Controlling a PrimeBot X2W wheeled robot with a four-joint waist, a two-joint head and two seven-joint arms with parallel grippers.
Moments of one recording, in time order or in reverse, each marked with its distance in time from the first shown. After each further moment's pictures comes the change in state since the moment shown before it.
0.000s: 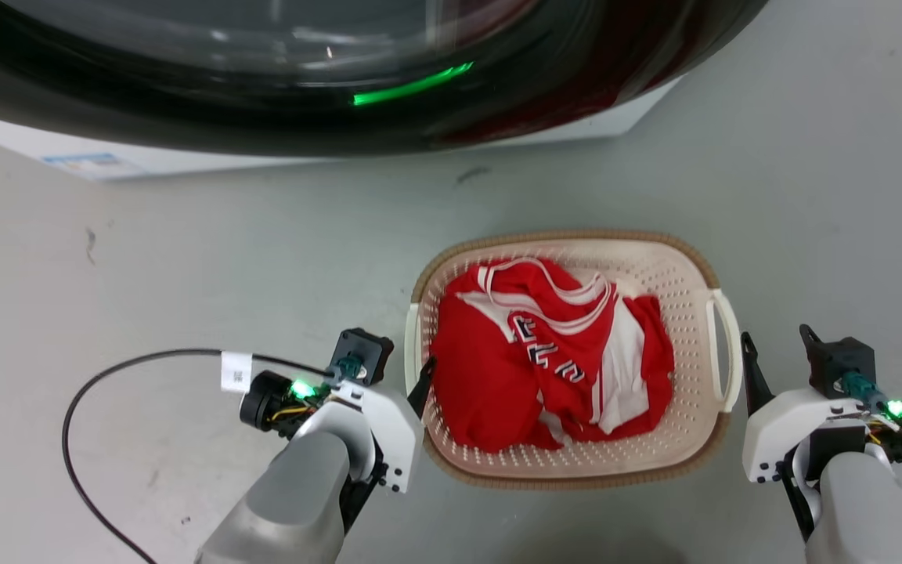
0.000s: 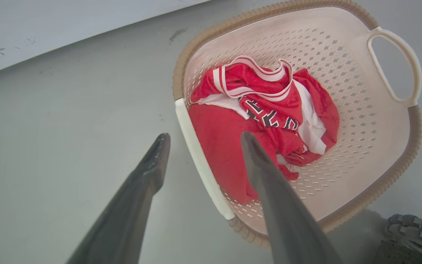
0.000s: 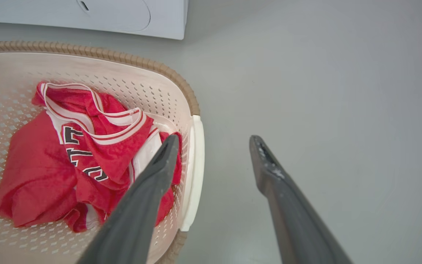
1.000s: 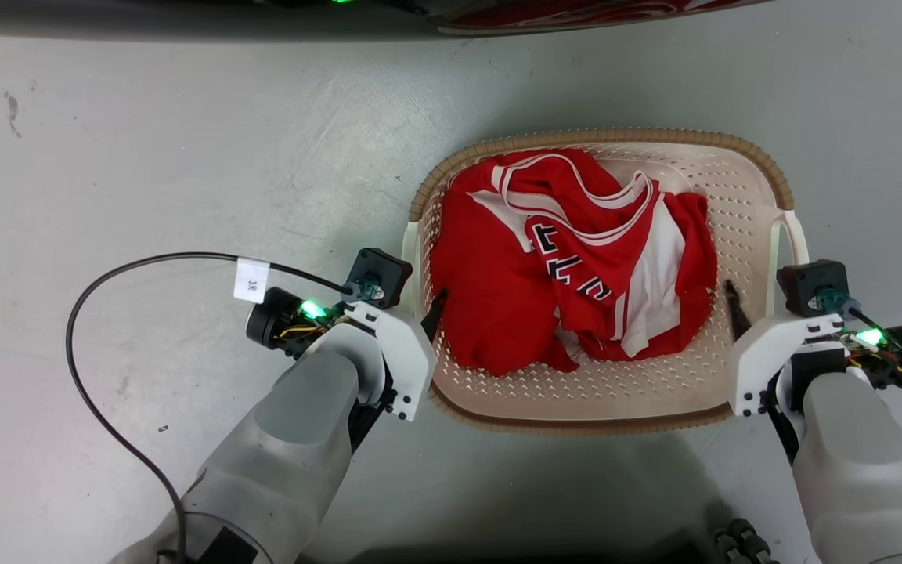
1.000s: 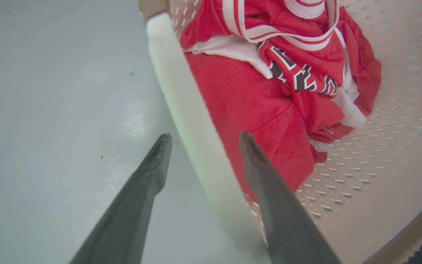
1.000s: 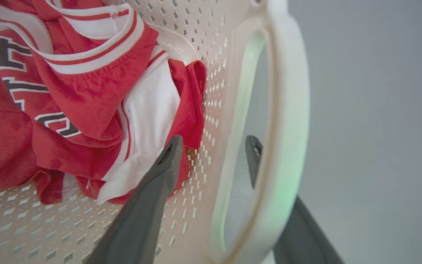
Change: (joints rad) left arm -0.225 -0.002 -0.205 0.123 -0.161 0.003 0.025; right arm -0.300 -0.010 -0.084 0.357 -0.147 0.000 0.000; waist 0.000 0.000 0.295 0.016
